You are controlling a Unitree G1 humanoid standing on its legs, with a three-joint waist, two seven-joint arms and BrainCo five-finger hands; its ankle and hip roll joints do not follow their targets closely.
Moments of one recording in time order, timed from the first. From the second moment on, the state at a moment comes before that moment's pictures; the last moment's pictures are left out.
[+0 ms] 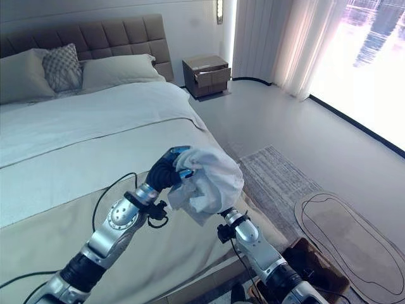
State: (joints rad) left arm -0.22 0.44 -0.45 -0.09 -0.37 -0.28 -0.10; right arm -0.15 -0.26 0.46 0.49 0.33 -0.26 0.05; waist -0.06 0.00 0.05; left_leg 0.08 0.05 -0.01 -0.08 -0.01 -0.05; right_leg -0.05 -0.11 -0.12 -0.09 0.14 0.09
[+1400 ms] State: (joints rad) left arm 0.00 0.39 -0.41 0.14 -0.35 -0.27 -0.23; right arm 0.14 -0.32 0.05 0.18 0.61 -0.30 0.06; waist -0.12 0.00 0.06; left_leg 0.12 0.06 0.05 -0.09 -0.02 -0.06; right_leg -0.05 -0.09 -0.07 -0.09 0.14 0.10
